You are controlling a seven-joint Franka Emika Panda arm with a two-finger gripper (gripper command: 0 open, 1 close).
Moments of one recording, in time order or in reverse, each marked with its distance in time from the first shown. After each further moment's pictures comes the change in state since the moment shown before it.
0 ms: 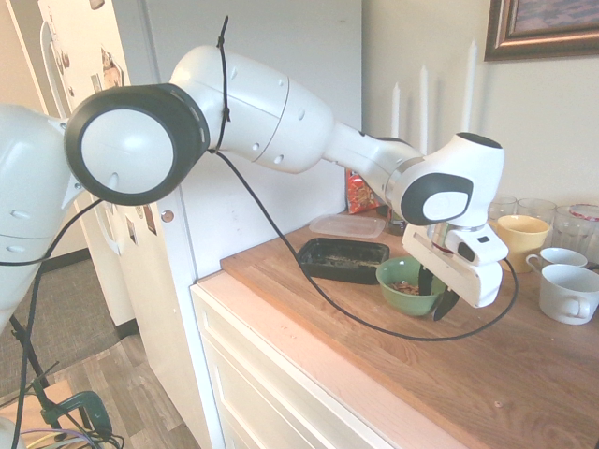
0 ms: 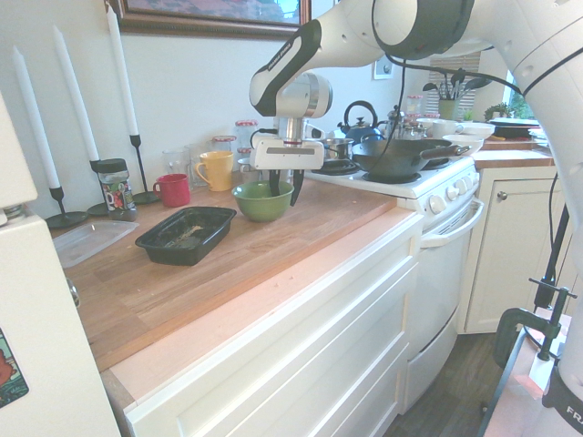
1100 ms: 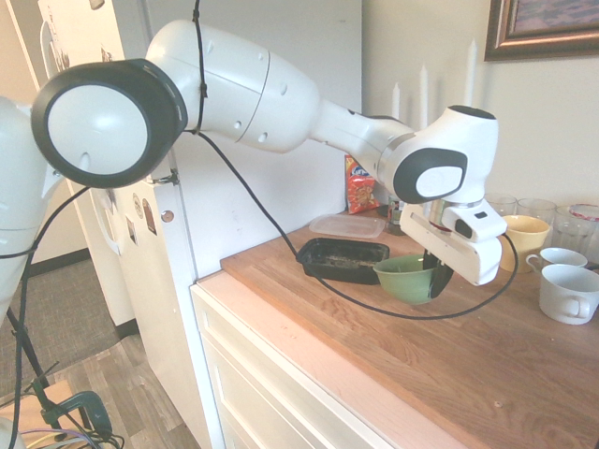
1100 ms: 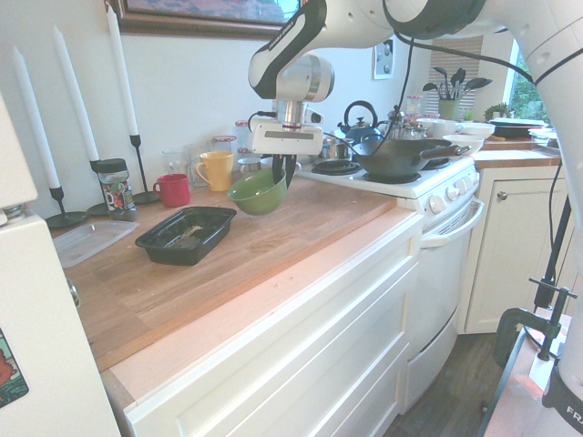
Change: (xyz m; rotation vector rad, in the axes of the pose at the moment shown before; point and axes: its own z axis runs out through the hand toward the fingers) arm -0.015 0.000 -0.045 0.043 0.041 -0.017
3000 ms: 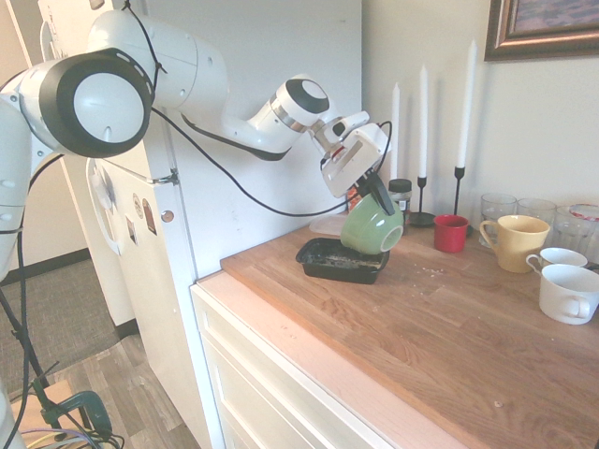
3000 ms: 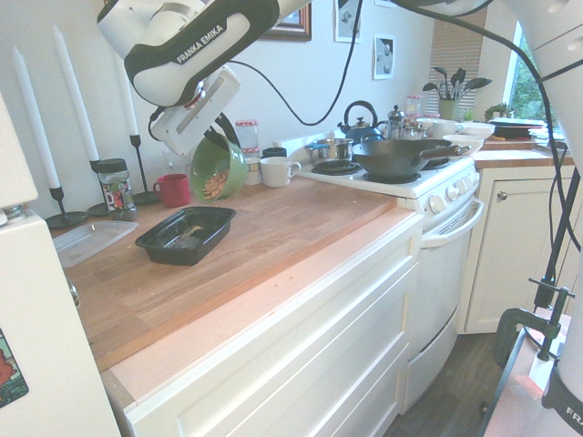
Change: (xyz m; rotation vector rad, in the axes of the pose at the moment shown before) arm -0.227 -0.152 -0.044 -0.478 0.782 -0.241
